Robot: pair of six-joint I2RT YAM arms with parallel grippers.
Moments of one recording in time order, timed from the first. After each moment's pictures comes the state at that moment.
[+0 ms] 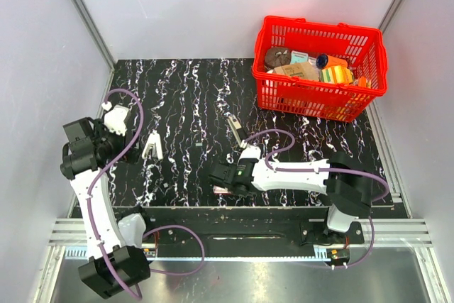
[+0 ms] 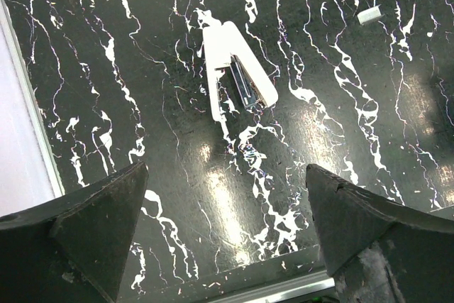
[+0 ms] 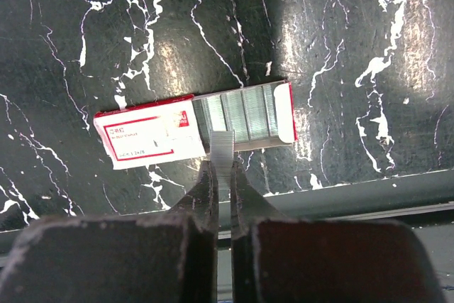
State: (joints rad) left arm 0.45 0.85 0.94 -0.92 0.52 0.58; right arm 1.27 1.71 1.17 -0.86 0.48 1.47
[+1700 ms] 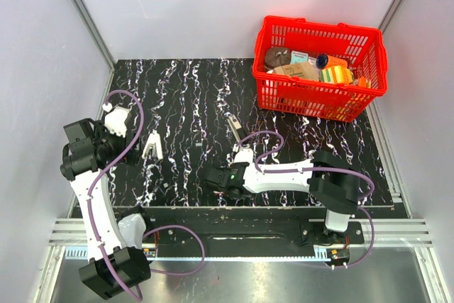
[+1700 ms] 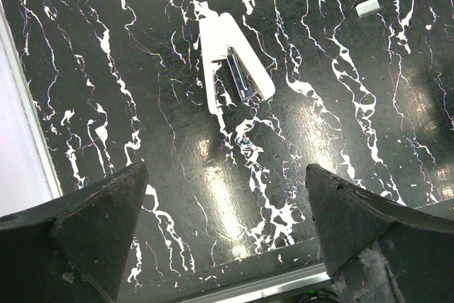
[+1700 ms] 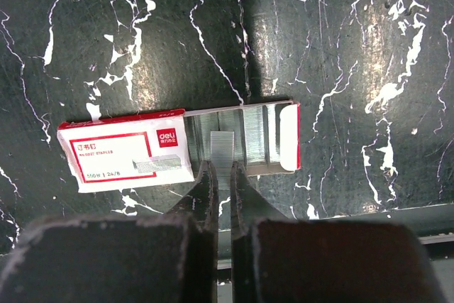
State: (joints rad) left arm 0.45 0.84 0.94 -0.95 0.51 0.58; right arm 1.28 1.80 1.16 -0.81 0.52 1.39
